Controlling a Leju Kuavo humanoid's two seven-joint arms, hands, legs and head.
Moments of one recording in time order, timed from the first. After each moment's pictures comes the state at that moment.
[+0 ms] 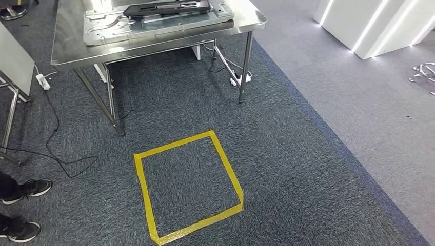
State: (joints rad) left arm -0.07 -0.21 1.00 -0.21 -1.25 0.28 -0.22; right arm -0.05 0.18 -0.77 -0.22 0.72 -0.25 -0.15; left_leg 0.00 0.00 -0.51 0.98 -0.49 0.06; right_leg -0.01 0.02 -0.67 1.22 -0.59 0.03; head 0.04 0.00
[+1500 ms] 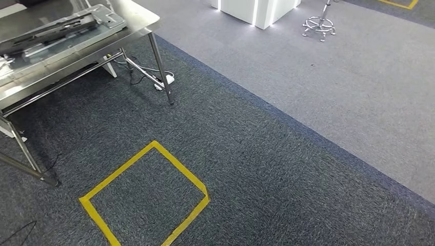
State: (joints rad) left arm -0.07 -0.22 1.01 -0.21 -1.25 0.28 -0.22; right arm -0.04 0.18 -0.77 -0.22 0.73 -0.24 -0.15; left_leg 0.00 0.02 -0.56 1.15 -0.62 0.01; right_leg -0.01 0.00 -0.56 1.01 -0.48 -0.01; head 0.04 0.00
